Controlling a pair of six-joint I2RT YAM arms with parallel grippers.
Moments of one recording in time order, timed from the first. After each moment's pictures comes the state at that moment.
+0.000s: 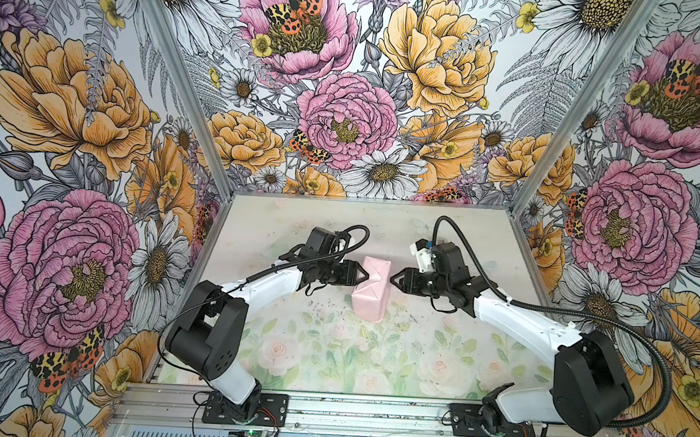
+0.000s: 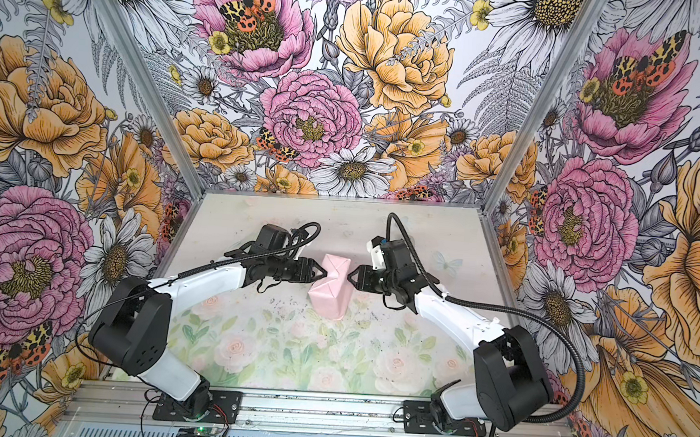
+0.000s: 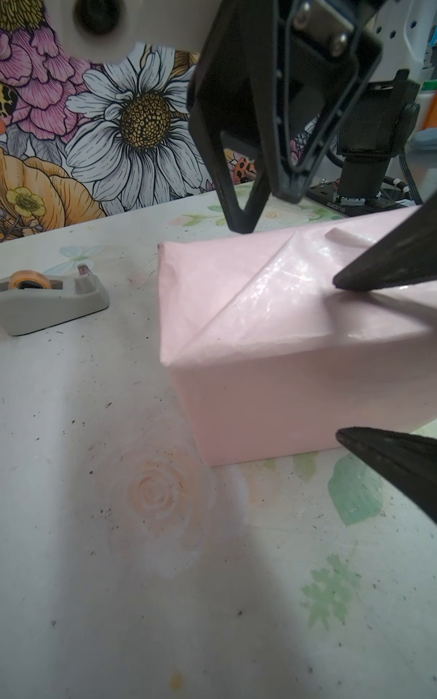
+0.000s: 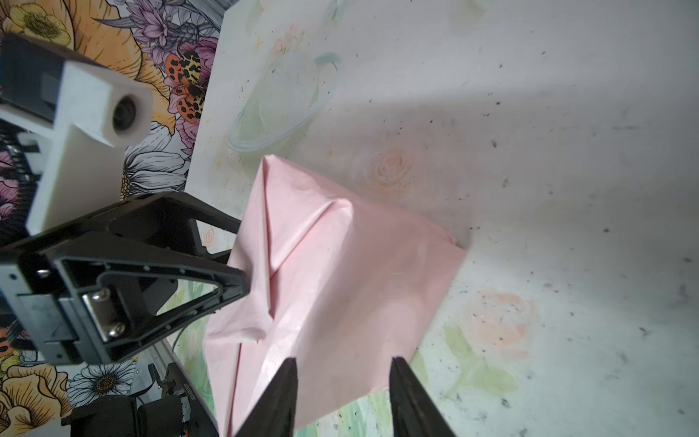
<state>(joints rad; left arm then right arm) -0.47 1.59 1.00 -0.23 0.53 -0.43 0.42 1.37 0.87 -0.25 -0.44 0.52</state>
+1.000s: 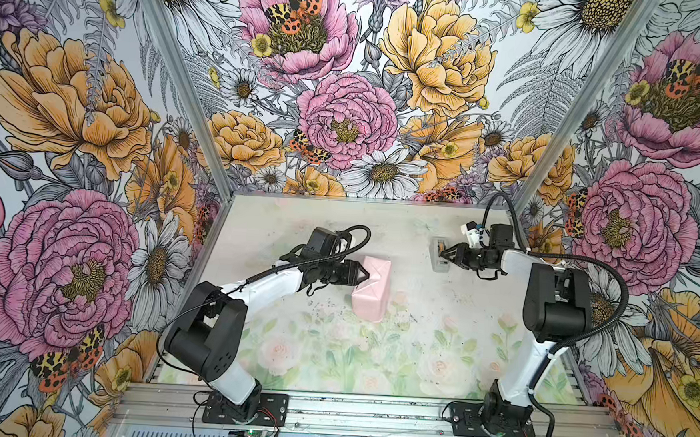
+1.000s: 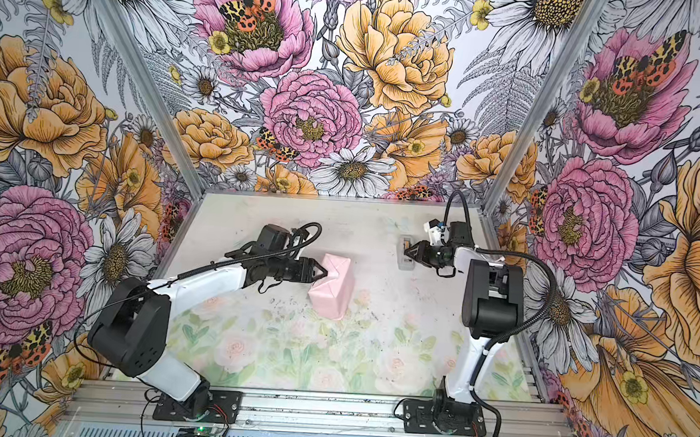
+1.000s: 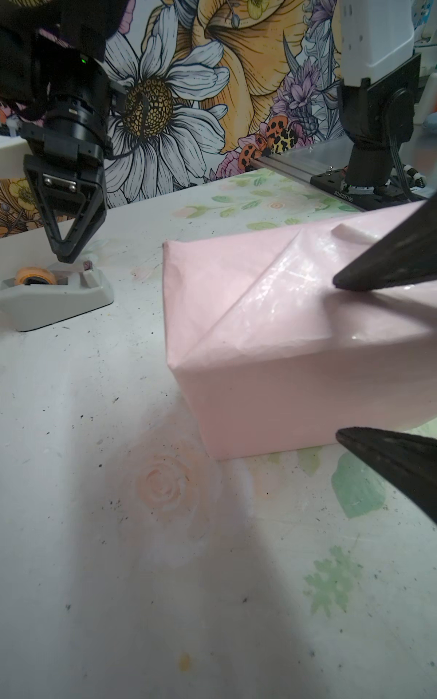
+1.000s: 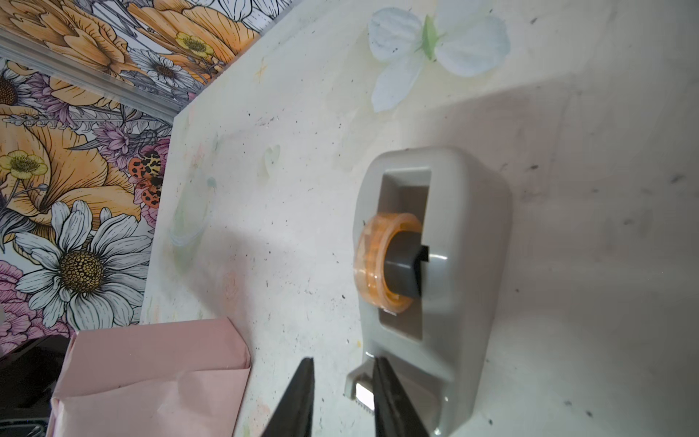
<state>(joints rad) -0.49 1.58 1.00 -0.23 0.49 -0.43 -0.14 1.96 1.23 -0.28 -0.84 0.14</state>
